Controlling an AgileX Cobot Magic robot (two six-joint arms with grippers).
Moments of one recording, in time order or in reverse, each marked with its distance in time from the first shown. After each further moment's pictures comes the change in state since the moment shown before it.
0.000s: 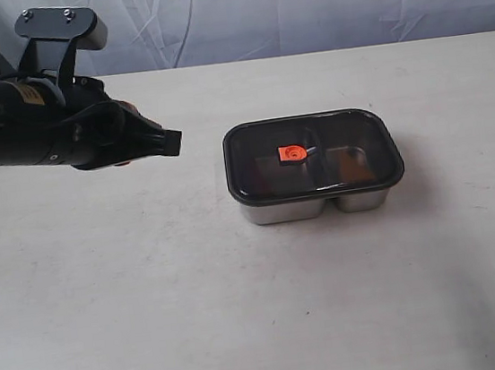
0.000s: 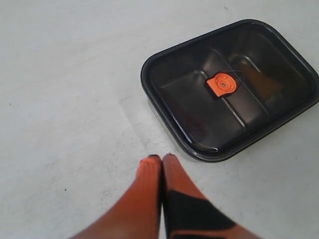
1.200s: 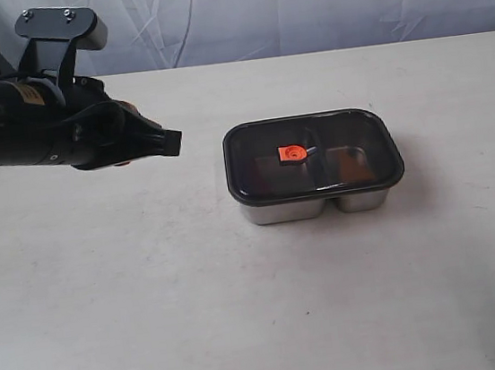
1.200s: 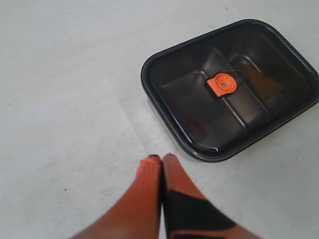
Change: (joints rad) left arm 0.000 0.000 0.000 0.000 0.000 0.000; right arm 0.000 -0.207 0.321 -0.032 -0.099 0.020
